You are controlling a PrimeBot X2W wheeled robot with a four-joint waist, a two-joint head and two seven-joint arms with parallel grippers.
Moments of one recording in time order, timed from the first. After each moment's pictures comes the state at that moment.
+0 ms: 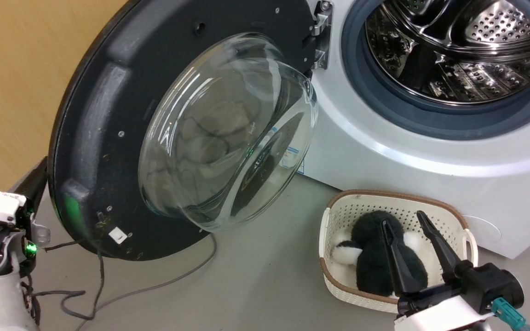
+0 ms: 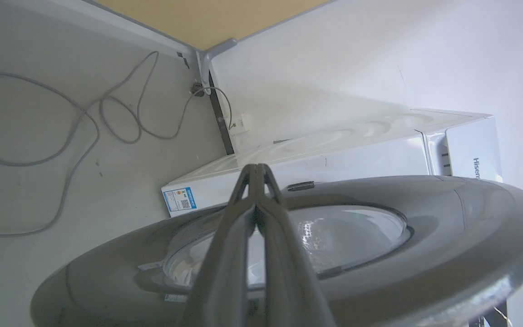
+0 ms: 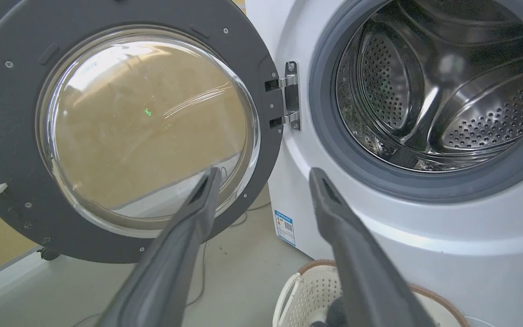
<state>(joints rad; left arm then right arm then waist) -0.55 0.23 0.49 0.57 -1.13 -0.09 0.52 -0.01 -0.05 0.14 0.05 0.13 0.13 -0.26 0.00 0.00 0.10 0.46</state>
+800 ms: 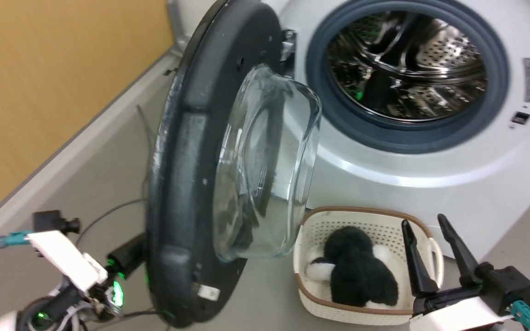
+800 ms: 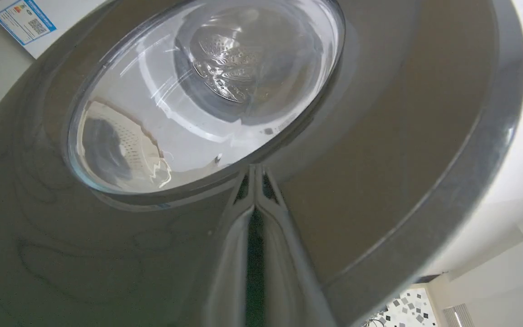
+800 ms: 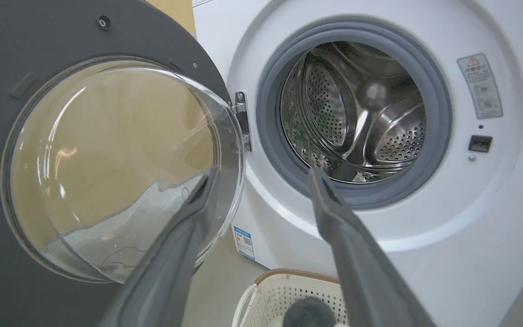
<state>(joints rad) -0.20 0.07 0.31 0.10 -1.37 -0.08 0.98 0.00 -0.05 0.07 0.05 0.15 0.13 -0.26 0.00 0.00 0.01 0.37</state>
